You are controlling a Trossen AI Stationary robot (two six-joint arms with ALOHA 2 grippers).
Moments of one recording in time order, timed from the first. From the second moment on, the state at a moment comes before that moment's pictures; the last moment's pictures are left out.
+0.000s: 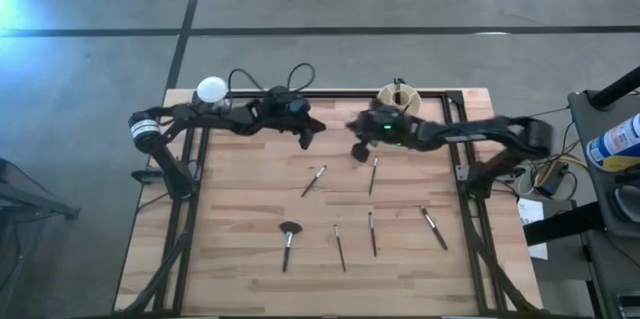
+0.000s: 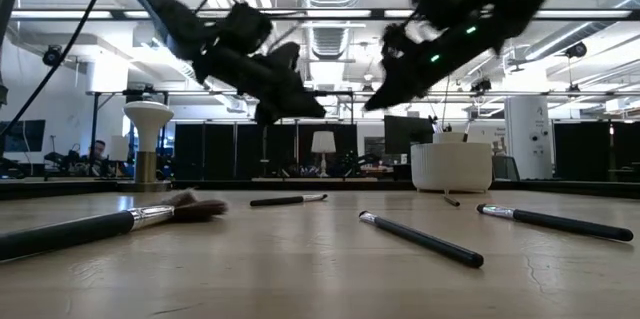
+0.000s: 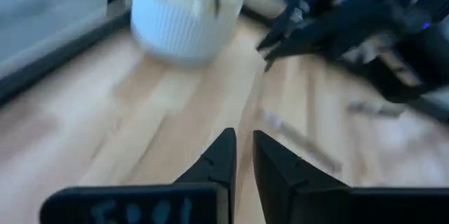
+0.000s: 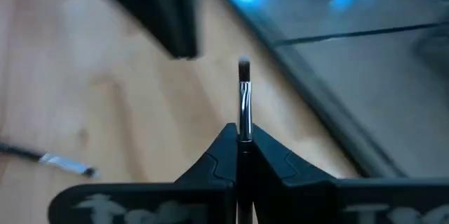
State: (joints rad) left arm 0.49 1.64 0.87 0.42 0.36 -0.23; right arm -0.34 1.45 0.72 0.28 0.18 -0.10
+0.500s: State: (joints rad) left arm 0.49 1.64 0.60 0.99 0.37 -0.33; right arm -0.65 1.03 0.30 0.73 0.29 0.09
